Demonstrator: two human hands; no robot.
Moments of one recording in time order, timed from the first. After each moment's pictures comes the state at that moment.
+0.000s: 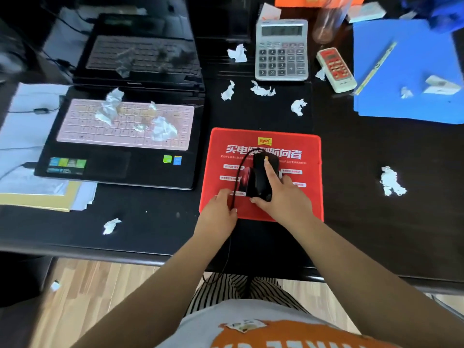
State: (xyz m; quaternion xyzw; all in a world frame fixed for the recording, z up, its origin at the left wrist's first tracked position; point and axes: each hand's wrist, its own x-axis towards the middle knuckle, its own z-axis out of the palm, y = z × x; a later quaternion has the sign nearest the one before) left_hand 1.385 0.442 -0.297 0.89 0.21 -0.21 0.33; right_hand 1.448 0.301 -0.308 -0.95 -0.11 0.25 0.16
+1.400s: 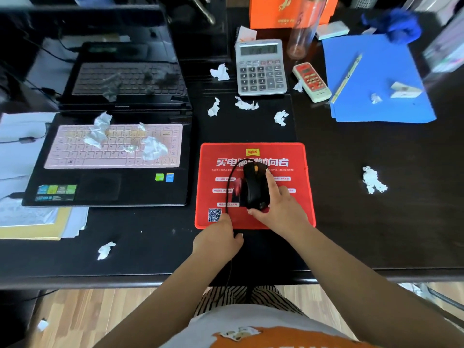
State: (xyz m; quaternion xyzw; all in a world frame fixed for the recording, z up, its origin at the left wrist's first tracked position) left_hand 1.375 0.436 -0.287 0.93 0.12 -0.28 0.21; right_hand 1.437 0.296 -0.303 -0.94 -0.06 0.24 0.22
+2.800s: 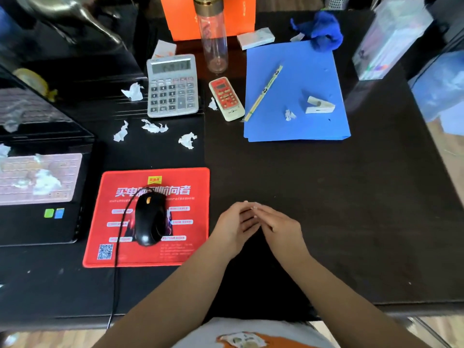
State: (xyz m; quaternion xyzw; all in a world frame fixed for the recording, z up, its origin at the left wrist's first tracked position) left_hand 1.506 0.189 -0.294 0.43 0.43 -0.25 0.76; right_hand 1.492 0.085 -0.316 -0.91 -0.13 0.02 0.38
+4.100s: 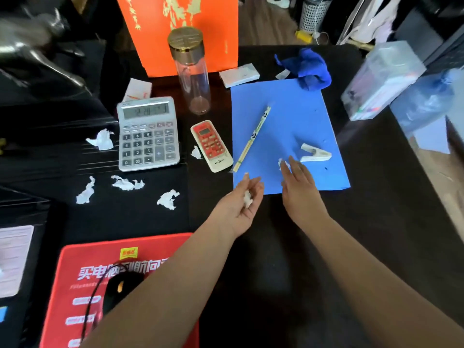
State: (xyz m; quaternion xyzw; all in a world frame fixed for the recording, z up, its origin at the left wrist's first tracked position) left_hand 1.672 0.195 -0.284 0.24 0.41 -0.22 0.85; right_hand 1.682 0.057 -0.321 -0.98 -0.08 0.00 0.17
